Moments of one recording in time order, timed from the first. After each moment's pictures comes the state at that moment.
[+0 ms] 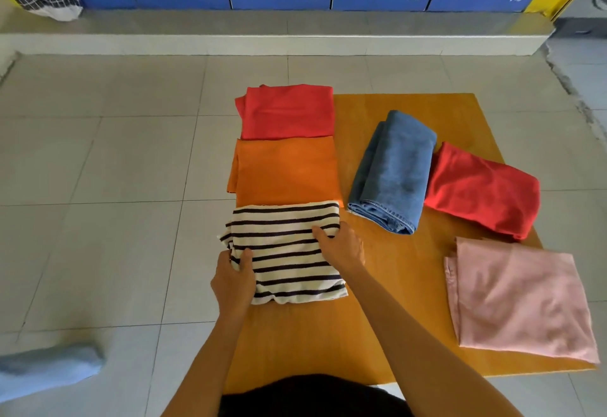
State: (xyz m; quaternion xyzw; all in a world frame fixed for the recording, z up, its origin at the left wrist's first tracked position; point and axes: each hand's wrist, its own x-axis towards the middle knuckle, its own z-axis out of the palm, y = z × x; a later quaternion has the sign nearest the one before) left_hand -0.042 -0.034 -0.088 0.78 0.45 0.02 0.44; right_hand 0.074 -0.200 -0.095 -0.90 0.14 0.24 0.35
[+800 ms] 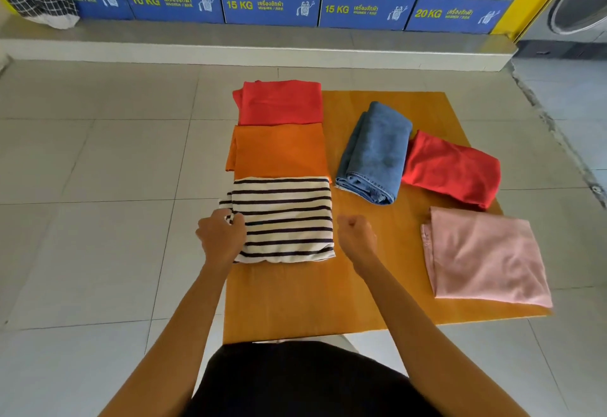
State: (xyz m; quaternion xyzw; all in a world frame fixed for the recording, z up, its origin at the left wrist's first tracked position) left_hand -0.050 -0.016 -0.056 0.84 0.40 0.01 0.37; right_hand 0.005 -0.248 -0.052 -0.85 0.19 0.16 0.45
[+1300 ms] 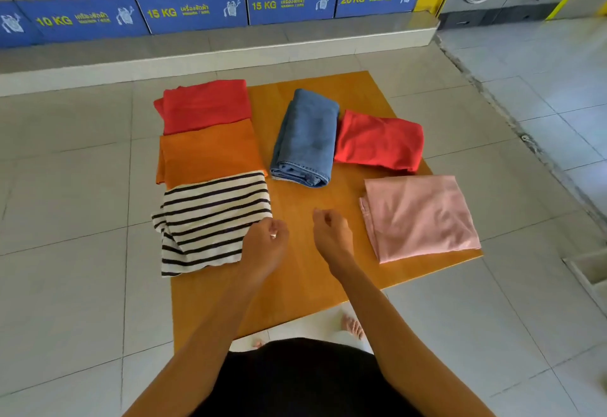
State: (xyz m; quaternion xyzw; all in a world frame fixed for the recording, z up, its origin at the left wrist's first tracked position) left_hand -0.053 -0.179 -0.027 0.87 0.16 -0.09 0.45; right_hand -0.033 -0.312 -0.029 -0.80 0.24 0.10 0.54
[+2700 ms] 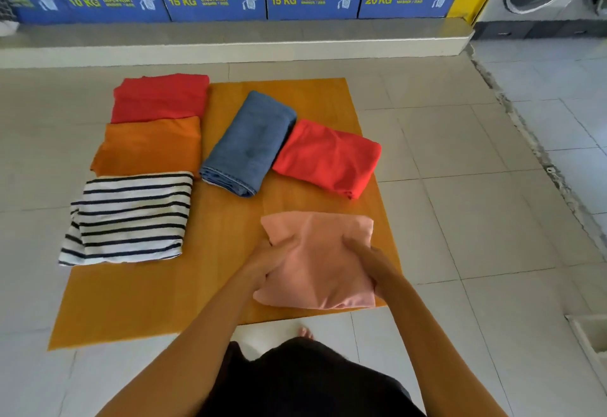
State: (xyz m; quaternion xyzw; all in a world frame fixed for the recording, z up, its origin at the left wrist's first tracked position) left_hand 0.004 -0.392 -0.058 0.67 0.37 -0.27 0.59; right_hand 0.023 -0.623 -0.031 -0.67 0.33 0.36 0.57
